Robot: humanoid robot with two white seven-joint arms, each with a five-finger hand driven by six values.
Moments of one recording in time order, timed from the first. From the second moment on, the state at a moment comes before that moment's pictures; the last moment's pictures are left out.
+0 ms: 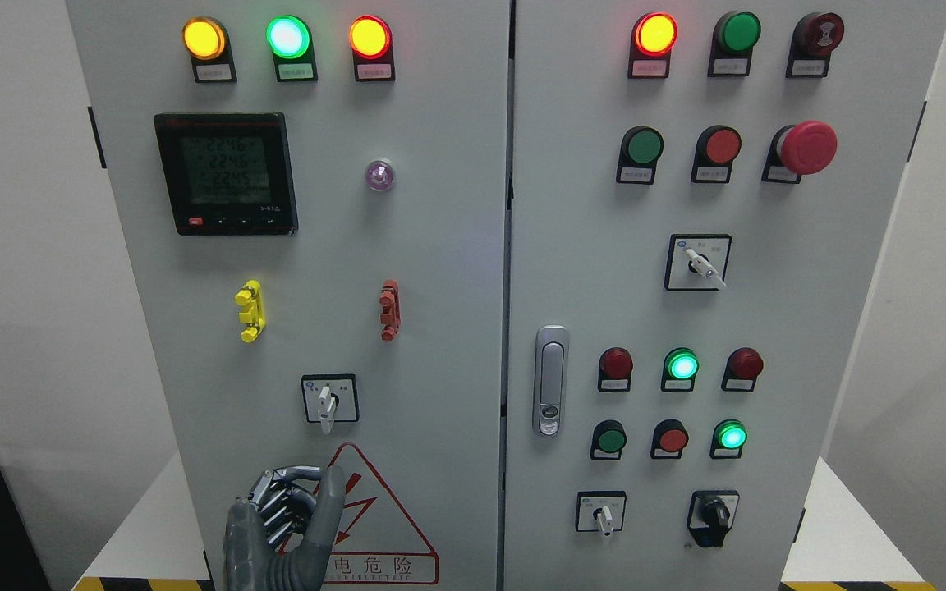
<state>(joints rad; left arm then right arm) -0.15 -0.12 -0.14 -1.94 -0.16 0.22 0.39 0.10 0.12 -0.19 -0.11 0.07 0.06 -0.02</state>
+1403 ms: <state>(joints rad) -0.24 -0.13 -0.12 -1.94 -0.17 0.32 0.41 0.10 0.12 -0.19 -0.11 0.07 0.06 -0.02</state>
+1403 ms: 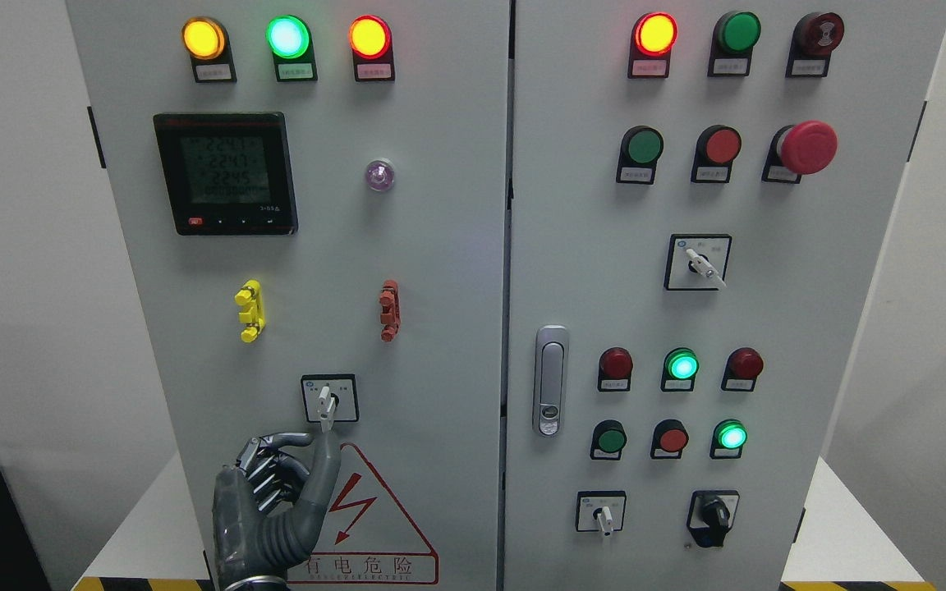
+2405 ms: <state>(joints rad) -0.28 -0.13 -0.13 -1.94 -0.17 0.38 0.44 0.10 0.12 -0.19 -0.11 0.07 0.06 -0.02</state>
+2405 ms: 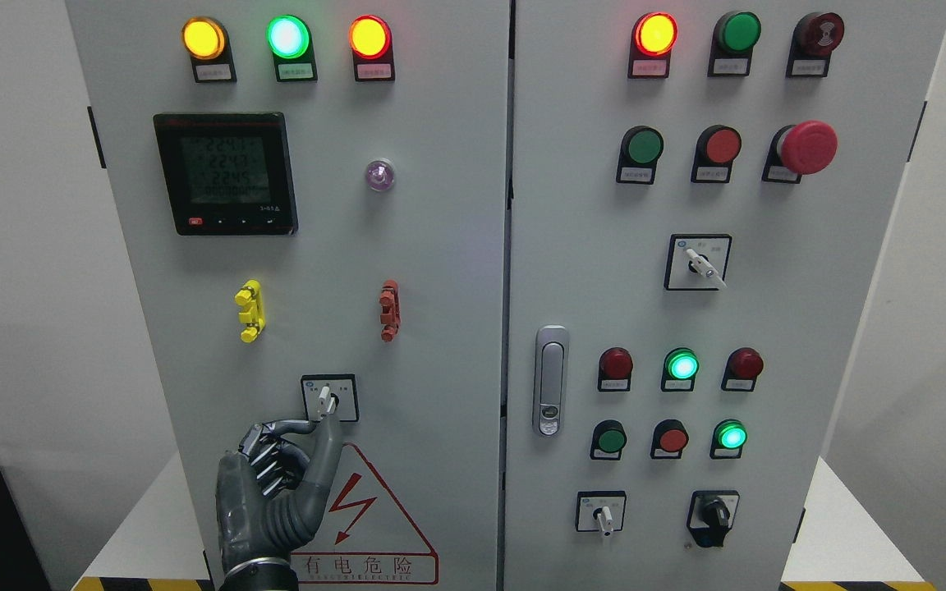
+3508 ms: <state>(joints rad) -0.30 -0.14 -0.14 -1.94 -0.20 0.41 0.43 0.10 0.12 -0.19 -0.11 0.07 0.06 -0.02</state>
